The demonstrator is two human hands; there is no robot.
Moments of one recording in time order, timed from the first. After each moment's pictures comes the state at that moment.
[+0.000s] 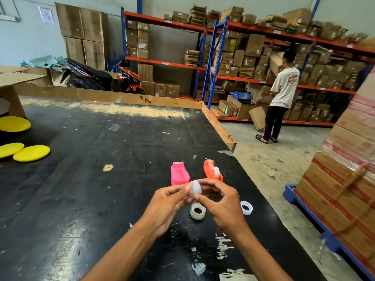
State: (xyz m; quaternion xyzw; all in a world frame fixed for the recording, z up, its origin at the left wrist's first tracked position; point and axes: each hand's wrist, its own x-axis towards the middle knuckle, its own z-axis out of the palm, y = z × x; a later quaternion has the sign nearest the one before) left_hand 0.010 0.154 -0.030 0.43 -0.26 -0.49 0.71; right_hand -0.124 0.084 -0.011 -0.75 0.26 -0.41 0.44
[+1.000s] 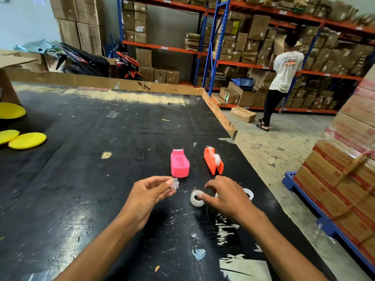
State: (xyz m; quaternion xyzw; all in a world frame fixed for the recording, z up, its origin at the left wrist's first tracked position) left_hand 0.032 0.183 -0.038 0.53 -0.21 -0.42 0.71; right_hand -0.135 0.050 -0.025 -0.93 0.35 -0.07 0.09
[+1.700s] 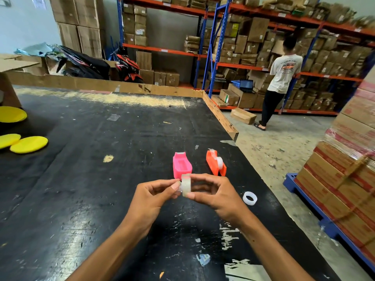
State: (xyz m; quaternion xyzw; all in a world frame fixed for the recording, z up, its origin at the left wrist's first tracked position) left_hand 0.027 0.189 -0.032 0.55 -0.31 -0.35 0.70; right_hand -0.114 0.076 -0.015 -0.72 0.18 -0.26 0.62
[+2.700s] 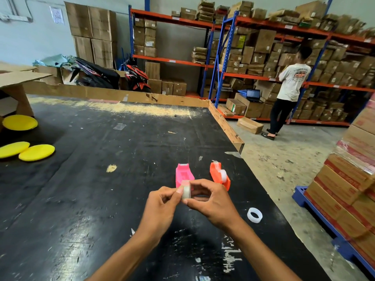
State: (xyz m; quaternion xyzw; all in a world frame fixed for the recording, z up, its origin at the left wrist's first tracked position) left_hand 0.019 0.160 -0.036 0.60 -0.34 -0.26 0.67; right_hand -0.089 0.055 -0.024 -0.78 0.19 -0.29 0.52
